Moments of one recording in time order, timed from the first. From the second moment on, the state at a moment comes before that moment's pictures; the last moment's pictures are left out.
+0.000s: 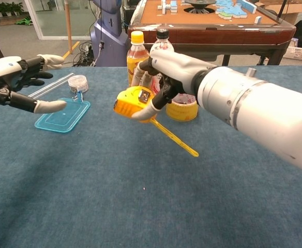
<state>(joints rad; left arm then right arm) -0.40 -1.49 -0.26 -1.87 1.14 1.19 0.06 0.87 -1.76 0.31 -1.75 -0.81 1.17 -0.69</state>
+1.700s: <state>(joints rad) -0.47 -1.63 -0.25 -1.78 1.10 1.19 -0.01 0.98 -1.94 0.36 -1.60 -0.71 1.19 -0.68</state>
